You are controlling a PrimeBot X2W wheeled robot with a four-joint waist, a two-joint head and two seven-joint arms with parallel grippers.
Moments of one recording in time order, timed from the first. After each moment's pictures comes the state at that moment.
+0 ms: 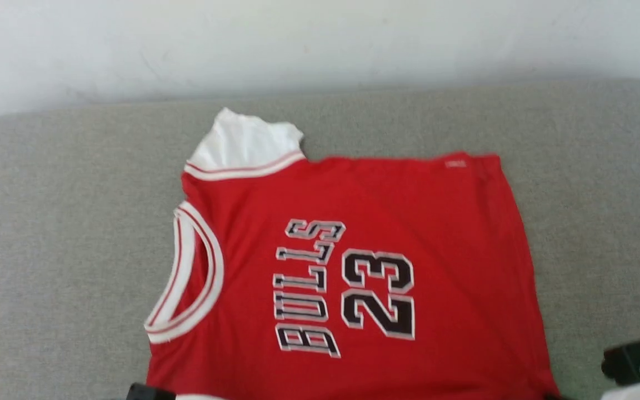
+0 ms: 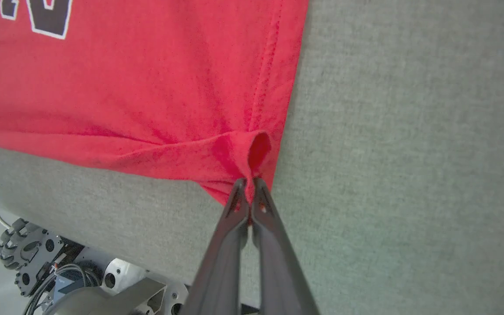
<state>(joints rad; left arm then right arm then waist) 0.09 0.78 -0.75 -0.20 -1.04 0.17 0.18 0.23 -0.50 0.15 -0.05 0.65 0.13 0.51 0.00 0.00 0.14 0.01</state>
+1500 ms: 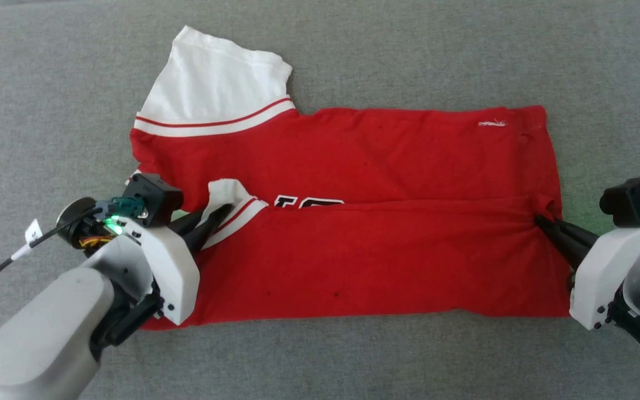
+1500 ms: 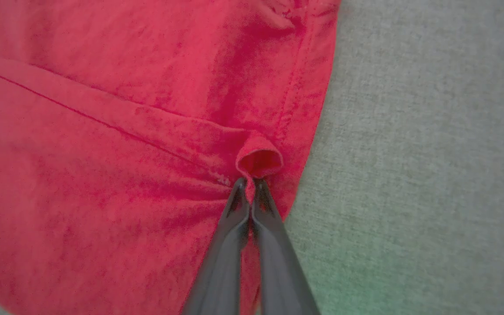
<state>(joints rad) -0.54 0.71 -0.74 0.07 -0.73 -0.06 0.21 -0.24 -0.51 0.23 0.01 0.56 0.13 0.47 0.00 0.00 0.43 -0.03</state>
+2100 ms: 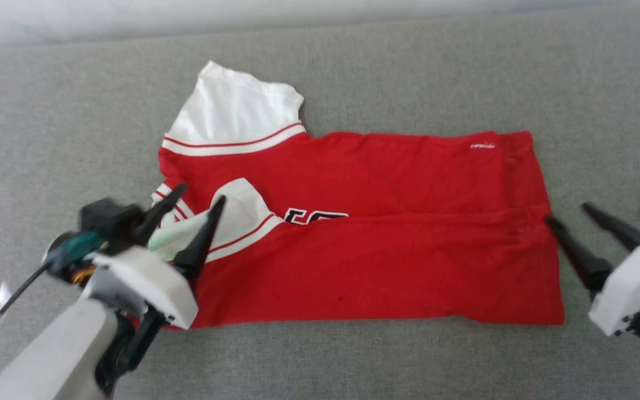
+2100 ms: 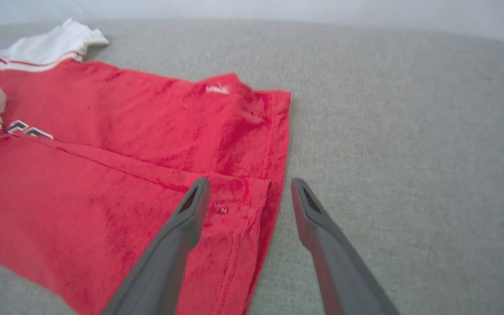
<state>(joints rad) -0.43 0.64 -0.65 0.07 -0.77 0.06 -0.02 -0.17 -0.51 0.15 -0.02 0.61 0.13 0.37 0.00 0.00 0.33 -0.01</state>
